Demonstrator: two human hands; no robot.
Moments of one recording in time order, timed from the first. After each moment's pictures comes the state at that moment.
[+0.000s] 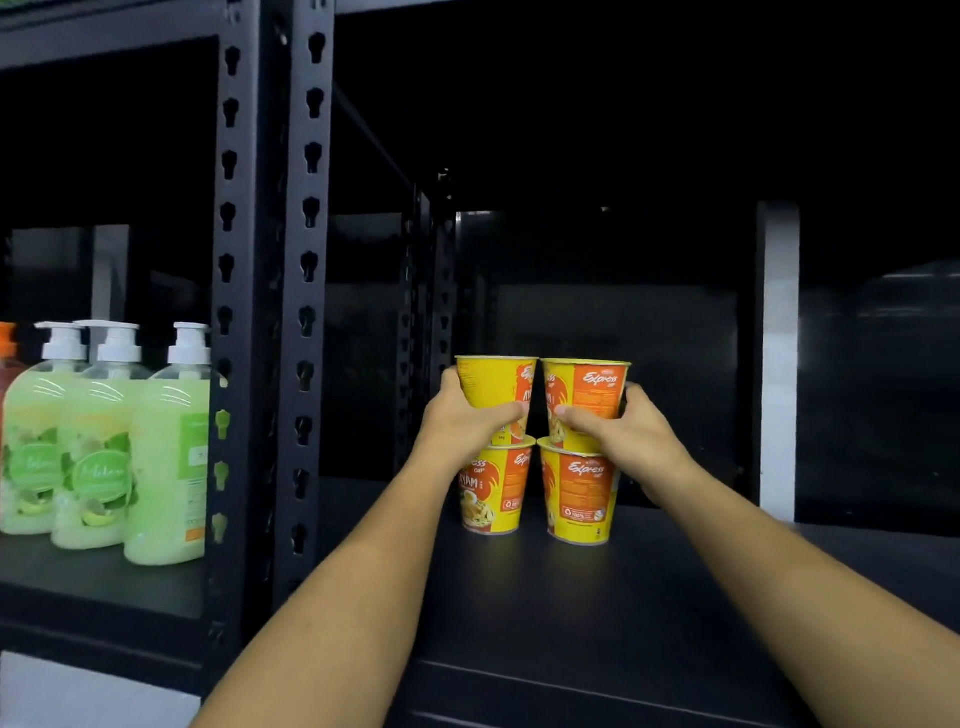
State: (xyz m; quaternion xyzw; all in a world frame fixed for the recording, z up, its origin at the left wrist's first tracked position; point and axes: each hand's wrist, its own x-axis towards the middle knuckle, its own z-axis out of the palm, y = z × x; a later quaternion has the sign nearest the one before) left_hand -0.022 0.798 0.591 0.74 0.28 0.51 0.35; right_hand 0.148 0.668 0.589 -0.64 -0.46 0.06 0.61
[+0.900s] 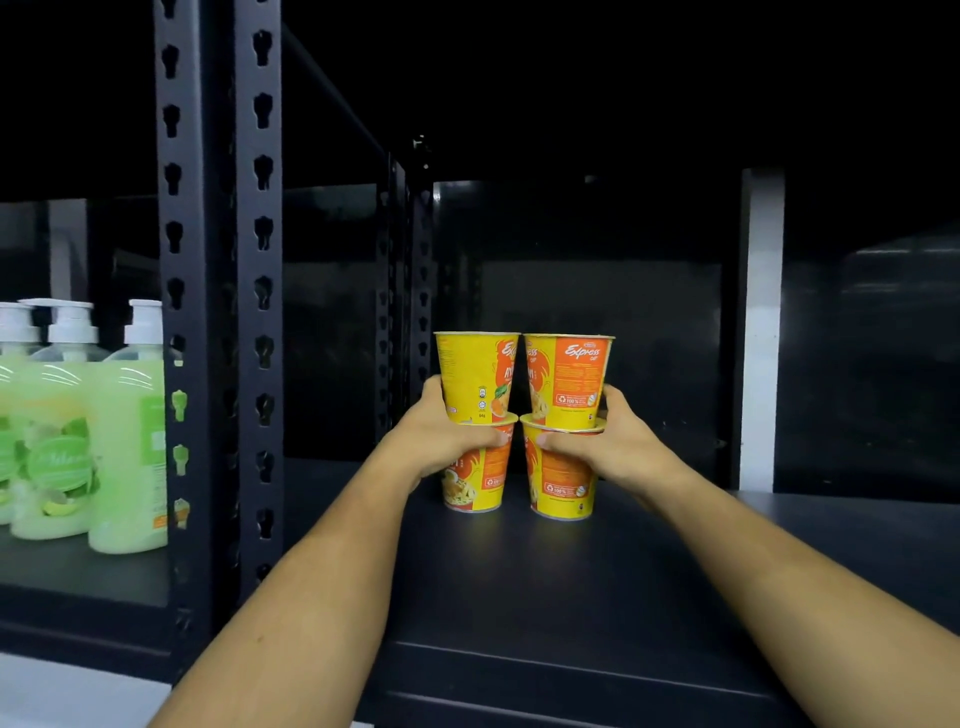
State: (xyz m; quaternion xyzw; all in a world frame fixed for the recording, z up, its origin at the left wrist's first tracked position) left_hand -0.030 0.809 0.565 0.78 0.27 0.40 0.39; right_hand 0.156 0.663 0.558 -0.64 -0.50 0.11 0.57
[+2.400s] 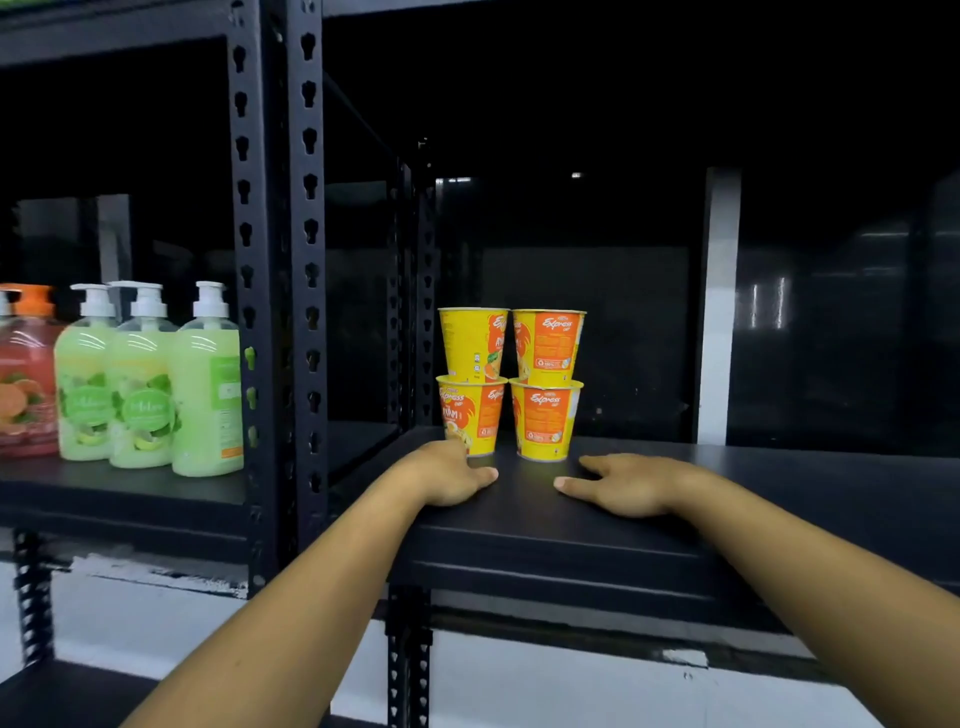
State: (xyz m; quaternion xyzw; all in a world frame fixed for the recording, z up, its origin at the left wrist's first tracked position) left_hand -0.067 0.715 0.522 0.89 0.41 0.13 0.15; right_hand 0.126 0.562 0.532 -0.84 -0.54 0.05 0.07
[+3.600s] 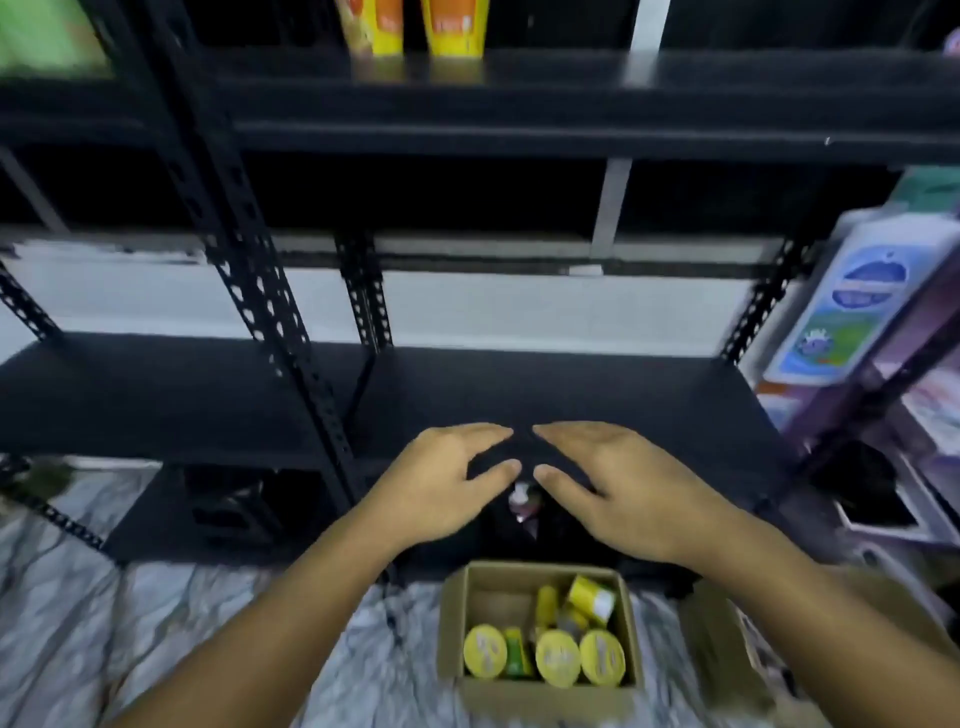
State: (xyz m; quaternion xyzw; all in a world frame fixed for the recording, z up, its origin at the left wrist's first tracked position) left_hand -0.181 0.408 0.241 0.91 0.24 0.12 0.31; right_hand -0.014 0.256 0.269 -0.75 -0.64 0.10 0.14
